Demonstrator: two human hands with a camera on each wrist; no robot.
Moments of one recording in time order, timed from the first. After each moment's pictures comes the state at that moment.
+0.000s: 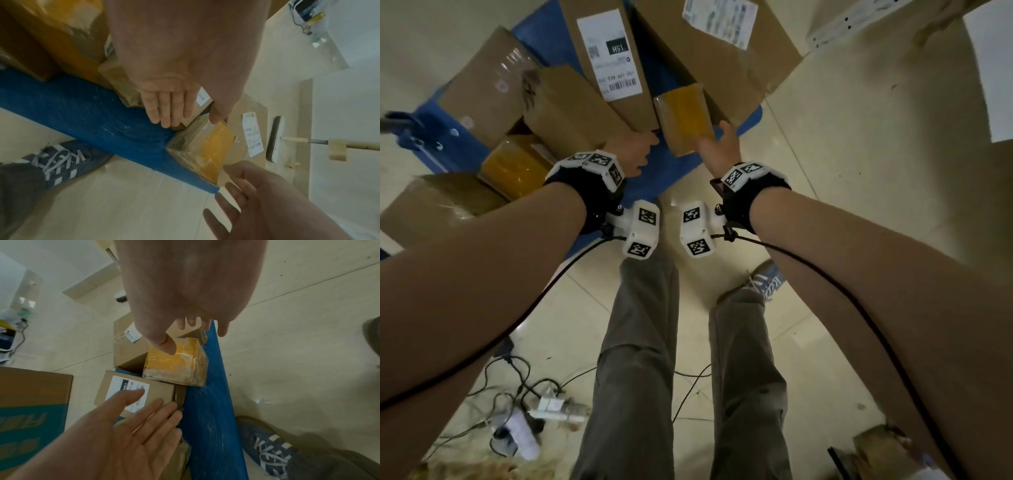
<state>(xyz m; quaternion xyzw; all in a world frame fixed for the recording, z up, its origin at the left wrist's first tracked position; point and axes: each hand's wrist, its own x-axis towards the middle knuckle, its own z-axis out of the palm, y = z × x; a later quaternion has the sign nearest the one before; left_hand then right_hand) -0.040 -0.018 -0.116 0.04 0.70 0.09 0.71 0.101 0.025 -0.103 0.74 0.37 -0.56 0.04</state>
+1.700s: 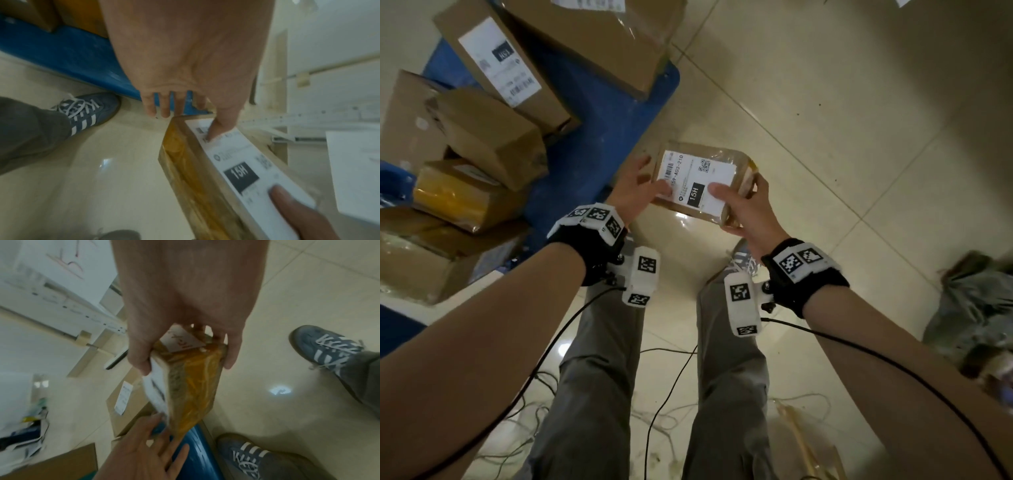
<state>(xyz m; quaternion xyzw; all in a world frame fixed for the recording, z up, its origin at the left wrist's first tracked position) 0.129 -0.085 -0.063 0.19 0.68 0.11 0.70 0.332 -0.091 -0.024 0.74 0.13 -0.65 -0.14</state>
